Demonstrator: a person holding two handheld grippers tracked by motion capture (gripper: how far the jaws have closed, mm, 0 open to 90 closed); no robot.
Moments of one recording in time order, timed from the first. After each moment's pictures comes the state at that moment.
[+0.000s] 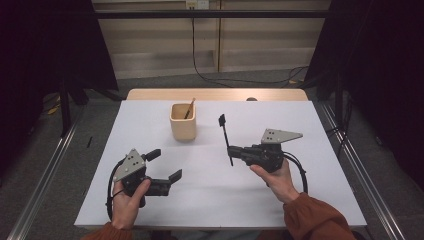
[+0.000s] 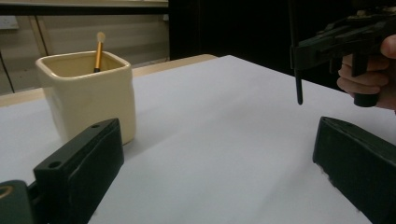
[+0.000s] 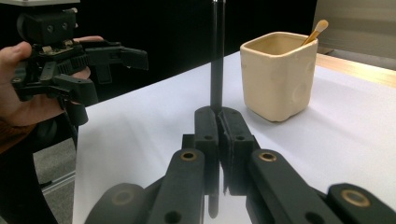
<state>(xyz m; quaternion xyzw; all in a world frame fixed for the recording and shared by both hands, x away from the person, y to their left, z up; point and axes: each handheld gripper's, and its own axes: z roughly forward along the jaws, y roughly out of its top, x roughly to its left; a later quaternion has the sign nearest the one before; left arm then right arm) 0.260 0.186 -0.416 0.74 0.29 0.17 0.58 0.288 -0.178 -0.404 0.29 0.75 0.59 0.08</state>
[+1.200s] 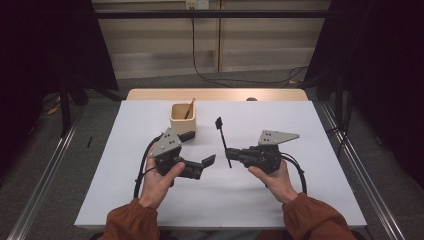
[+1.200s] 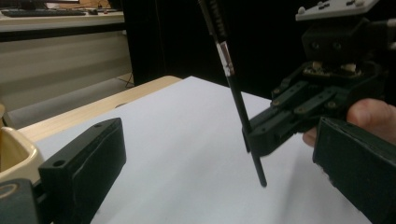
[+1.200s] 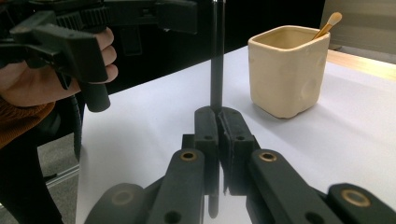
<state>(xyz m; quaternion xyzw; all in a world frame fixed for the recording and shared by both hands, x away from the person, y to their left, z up) 0.292 0.106 -0.377 0.75 0.22 0.13 0.61 0.288 -0.173 -0.408 0.28 0.75 0.59 0.07</state>
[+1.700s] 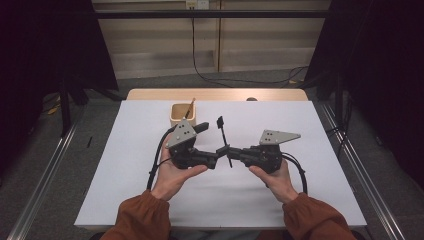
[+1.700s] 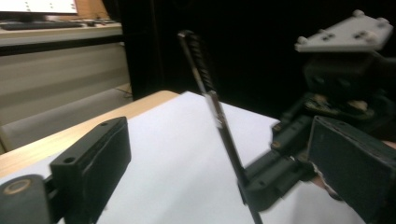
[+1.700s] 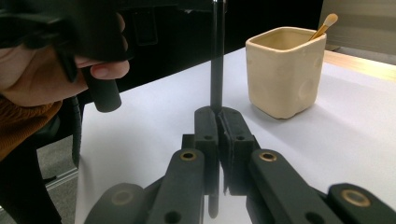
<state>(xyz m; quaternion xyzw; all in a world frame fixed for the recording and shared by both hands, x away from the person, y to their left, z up) 0.305 0.075 -0.366 0.74 0.22 0.13 0.62 0.289 -0.175 -0.408 0.28 0.75 0.59 0.07</state>
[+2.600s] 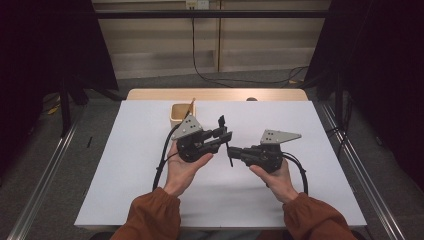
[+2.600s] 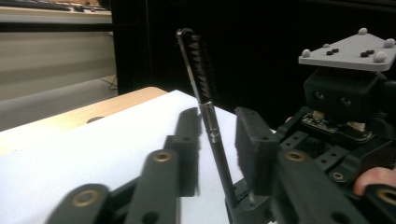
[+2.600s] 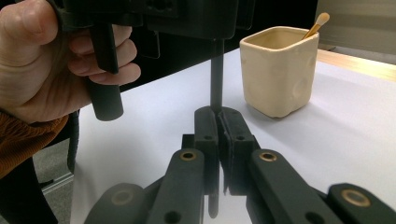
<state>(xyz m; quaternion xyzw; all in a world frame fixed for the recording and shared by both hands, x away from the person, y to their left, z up) 0.315 0.062 -0.370 0.73 0.24 0.09 0.63 0.290 -0.178 -0.410 0.29 0.75 0.59 0.07</state>
